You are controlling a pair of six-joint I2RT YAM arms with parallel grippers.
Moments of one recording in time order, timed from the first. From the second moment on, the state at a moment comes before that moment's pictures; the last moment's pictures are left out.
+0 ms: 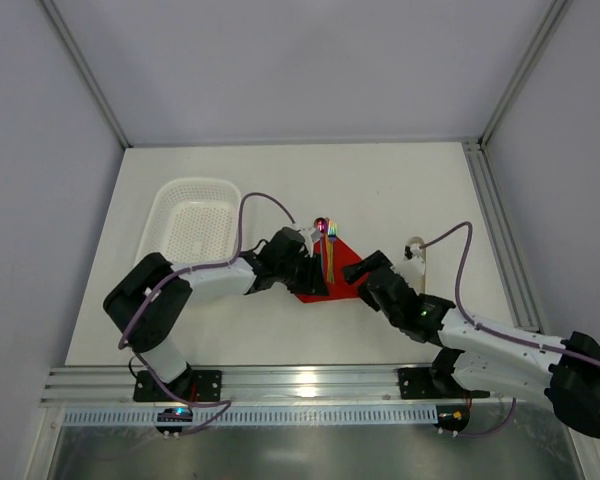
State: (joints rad) left arm -0.82 1.67 0.87 0.01 0.32 -0.66; right arm 0.89 0.99 0.43 -0.12 0.53 1.45
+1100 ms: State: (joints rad) left arm -0.82 1.73 0.96 -0.10 0.25 -0.60; right arm 0.42 1.58 0.83 -0.20 -0.70 0.05
